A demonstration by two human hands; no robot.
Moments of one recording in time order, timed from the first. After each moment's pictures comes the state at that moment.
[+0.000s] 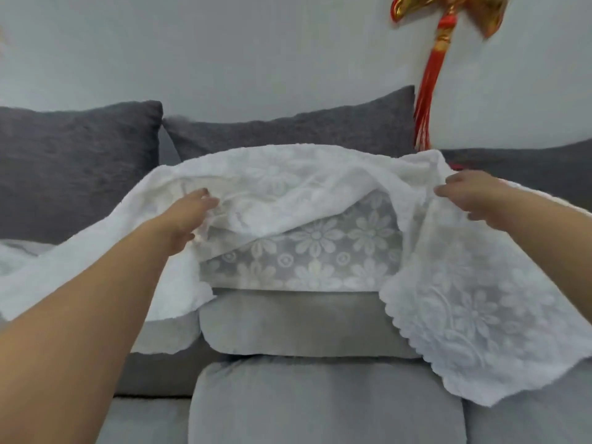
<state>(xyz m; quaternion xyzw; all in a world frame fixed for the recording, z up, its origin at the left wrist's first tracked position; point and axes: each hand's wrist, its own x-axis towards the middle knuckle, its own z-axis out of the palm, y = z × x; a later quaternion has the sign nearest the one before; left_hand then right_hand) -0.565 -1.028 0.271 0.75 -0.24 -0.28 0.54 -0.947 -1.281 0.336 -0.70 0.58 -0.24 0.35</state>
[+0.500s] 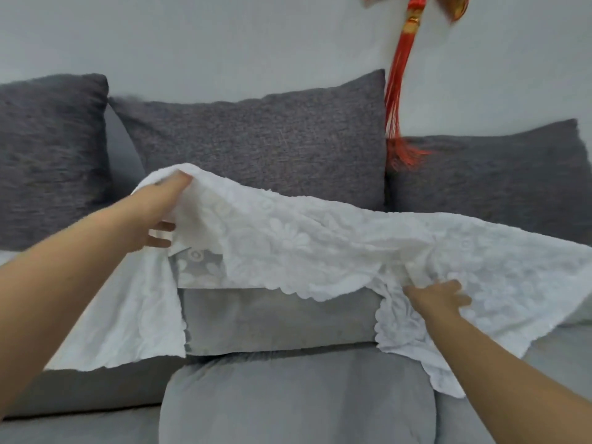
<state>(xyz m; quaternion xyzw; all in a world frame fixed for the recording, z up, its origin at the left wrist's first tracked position) -0.590 -1.028 0.279 0.79 -0.23 -0.29 0.49 -0.990 -1.255 0.111 -0.51 0.79 -0.18 0.30</state>
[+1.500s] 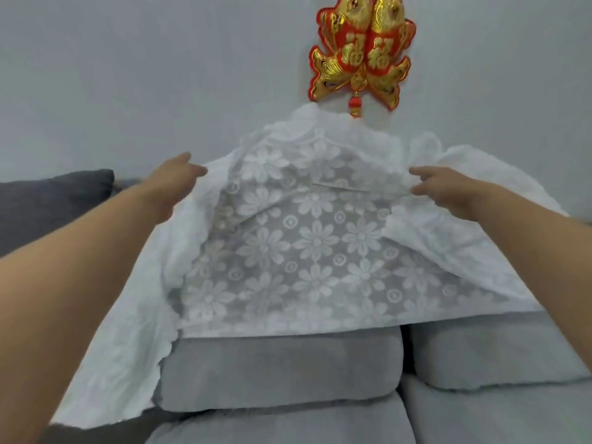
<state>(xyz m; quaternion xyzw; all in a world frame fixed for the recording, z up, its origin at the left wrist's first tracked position) -0.641 -1.119 0.426 0.76 -0.36 -0.09 0.53 -1.038 -1.360 0.425 -0.76 0.46 -0.28 0.37</state>
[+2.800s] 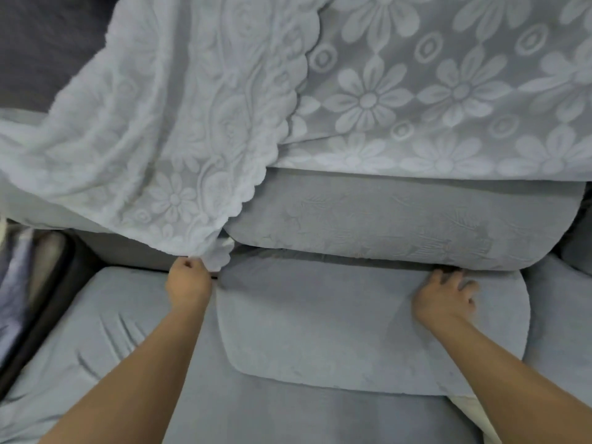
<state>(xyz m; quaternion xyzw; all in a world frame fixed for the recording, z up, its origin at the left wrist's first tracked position) -0.632 -0.928 -0.075 0.89 0.08 -0.12 0.43 -0.951 -1.192 -0.118 -0.73 0.65 0.16 0.12</state>
